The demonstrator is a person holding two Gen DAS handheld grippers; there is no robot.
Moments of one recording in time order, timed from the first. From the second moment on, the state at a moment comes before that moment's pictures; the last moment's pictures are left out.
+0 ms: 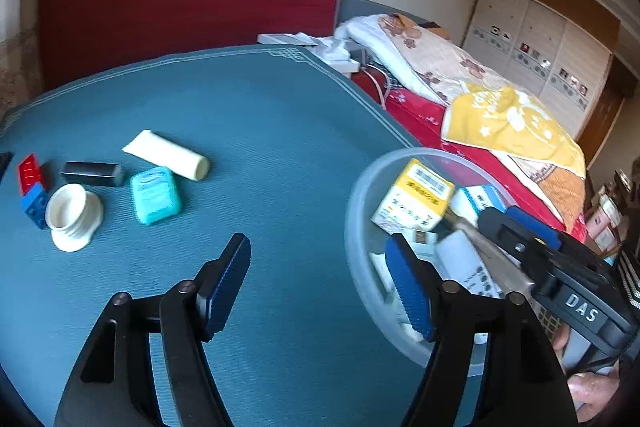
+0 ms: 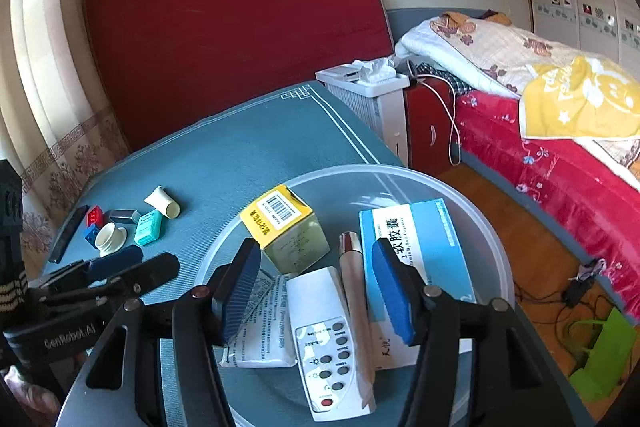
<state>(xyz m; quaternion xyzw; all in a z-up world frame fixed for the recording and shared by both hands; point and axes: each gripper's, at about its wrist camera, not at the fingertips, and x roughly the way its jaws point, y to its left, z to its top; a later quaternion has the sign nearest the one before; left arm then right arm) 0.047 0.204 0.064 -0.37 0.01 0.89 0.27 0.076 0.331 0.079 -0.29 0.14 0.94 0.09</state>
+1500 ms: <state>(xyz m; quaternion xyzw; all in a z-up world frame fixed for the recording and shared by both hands) -0.029 0.014 0.059 -0.37 -0.03 0.92 0.08 0.020 0.214 0.079 -0.30 0.10 0.95 -0.02</state>
